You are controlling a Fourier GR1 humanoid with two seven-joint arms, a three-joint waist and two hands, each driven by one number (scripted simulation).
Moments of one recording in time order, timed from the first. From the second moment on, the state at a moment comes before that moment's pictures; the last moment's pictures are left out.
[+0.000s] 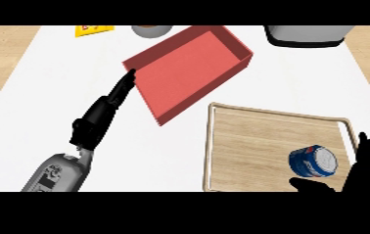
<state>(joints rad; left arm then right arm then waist) -0.24 0.35 -0.35 -1.52 0.14 0.09 0.05 0.22 -0.39 0.32 -2.08 1.01 -0.22 1.27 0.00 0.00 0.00</state>
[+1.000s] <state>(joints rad) -0.25 0.32 -0.31 -1.50 0.11 0.06 0.06 0.16 -0.09 0.21 -1.96 1.13 0.00 1.18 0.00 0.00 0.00</state>
